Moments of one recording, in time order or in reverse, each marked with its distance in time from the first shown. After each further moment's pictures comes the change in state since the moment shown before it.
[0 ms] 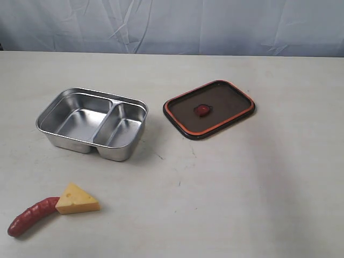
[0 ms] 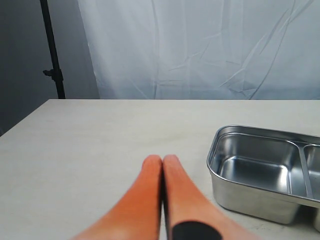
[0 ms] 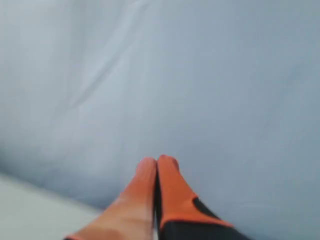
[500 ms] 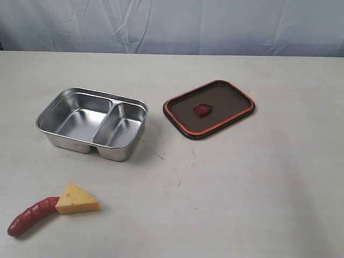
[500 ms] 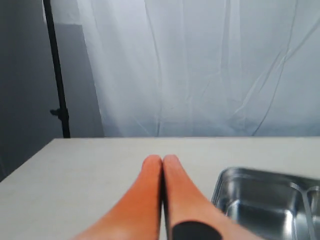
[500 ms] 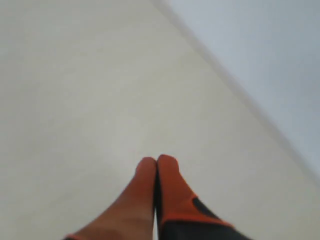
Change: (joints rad) left arm 0.000 0.000 0.000 0.021 -0.130 0.000; right arm -0.157 -0.083 0.267 1.327 1.082 -1.158
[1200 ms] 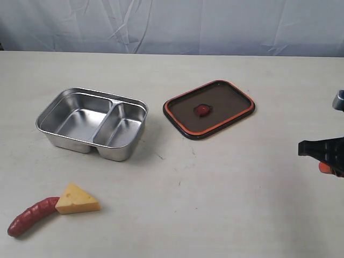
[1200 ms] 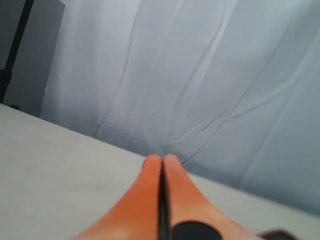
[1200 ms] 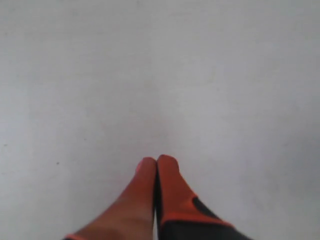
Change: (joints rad) left arm 0.000 0.102 -0.304 -0.265 0.223 -0.209; right arm 0.264 -0.301 0.656 0.480 -0.326 -0.359
